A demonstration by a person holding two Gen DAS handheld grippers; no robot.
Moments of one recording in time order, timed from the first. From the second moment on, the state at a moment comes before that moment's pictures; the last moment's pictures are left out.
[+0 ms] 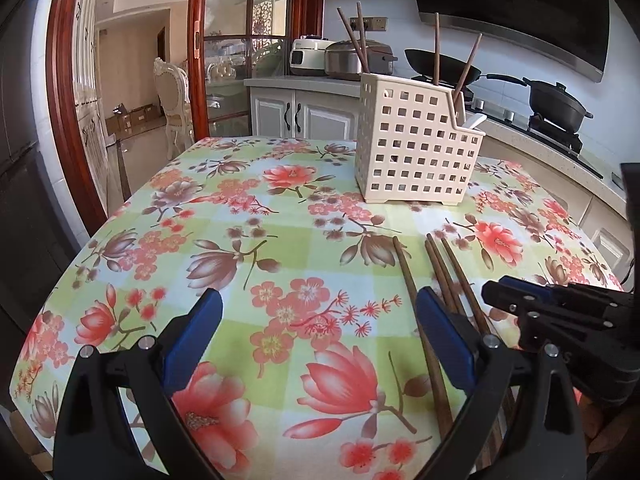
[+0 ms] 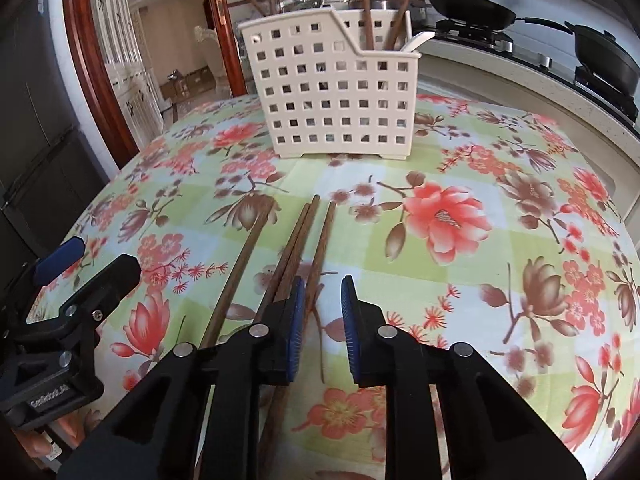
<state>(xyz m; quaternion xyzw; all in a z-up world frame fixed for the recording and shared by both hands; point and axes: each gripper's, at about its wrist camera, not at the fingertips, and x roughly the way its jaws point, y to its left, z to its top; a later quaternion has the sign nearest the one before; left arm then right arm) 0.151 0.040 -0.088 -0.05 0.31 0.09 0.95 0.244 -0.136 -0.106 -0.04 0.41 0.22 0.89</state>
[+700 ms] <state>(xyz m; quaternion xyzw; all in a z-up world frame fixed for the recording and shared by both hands) 0.169 0.044 -0.099 -0.07 0.36 0.06 0.93 0.260 -0.116 -0.115 -0.10 0.43 0.19 0.88</state>
